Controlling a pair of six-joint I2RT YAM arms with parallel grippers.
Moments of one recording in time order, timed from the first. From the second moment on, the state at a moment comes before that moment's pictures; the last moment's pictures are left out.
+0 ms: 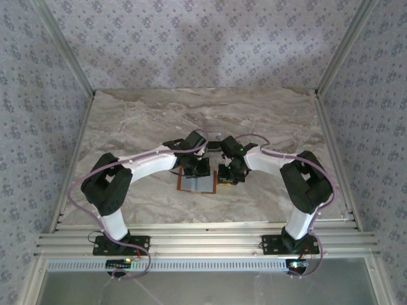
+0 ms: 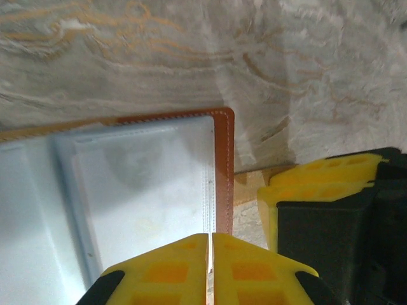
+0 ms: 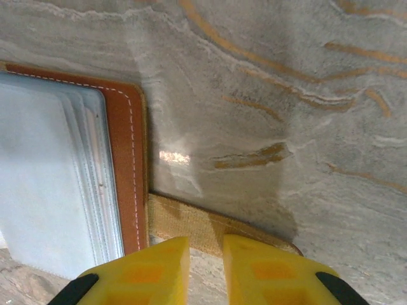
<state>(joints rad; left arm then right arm) -0.79 1.77 1.15 -0.52 0.29 -0.78 0.63 1.74 1.01 -0.61 -0.27 0.61</state>
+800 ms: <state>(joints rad) -0.81 1.88 1.18 -0.54 0.34 -0.78 0.63 1.74 1.00 -0.60 -0.27 0.61</state>
